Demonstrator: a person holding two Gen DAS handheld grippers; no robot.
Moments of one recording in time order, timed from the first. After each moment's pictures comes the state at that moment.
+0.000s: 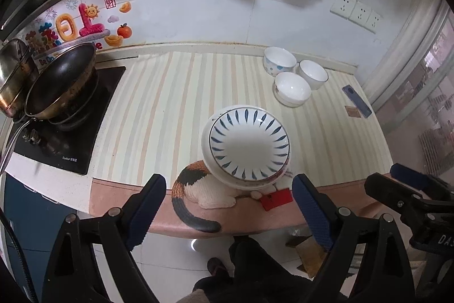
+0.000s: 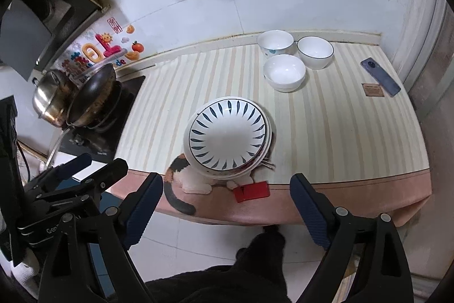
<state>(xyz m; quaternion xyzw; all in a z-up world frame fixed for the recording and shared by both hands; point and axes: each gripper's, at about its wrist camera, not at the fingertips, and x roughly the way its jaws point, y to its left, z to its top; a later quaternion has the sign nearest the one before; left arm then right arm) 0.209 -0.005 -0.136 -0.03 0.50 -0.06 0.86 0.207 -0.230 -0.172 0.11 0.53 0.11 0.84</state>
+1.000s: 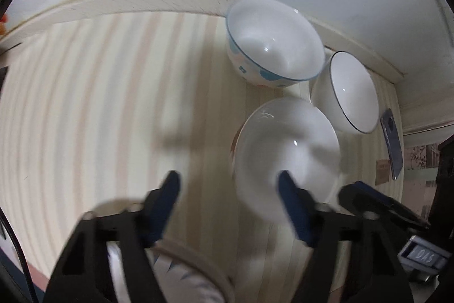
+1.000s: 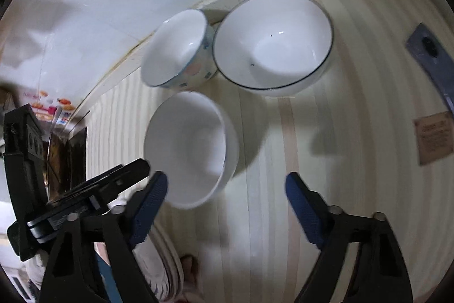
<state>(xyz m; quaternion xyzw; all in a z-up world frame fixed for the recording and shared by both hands) 0.531 -0.161 -0.343 -0.09 0.66 -0.08 0.75 0.552 -0.388 -0.420 0.24 0.63 0.12 0.73</state>
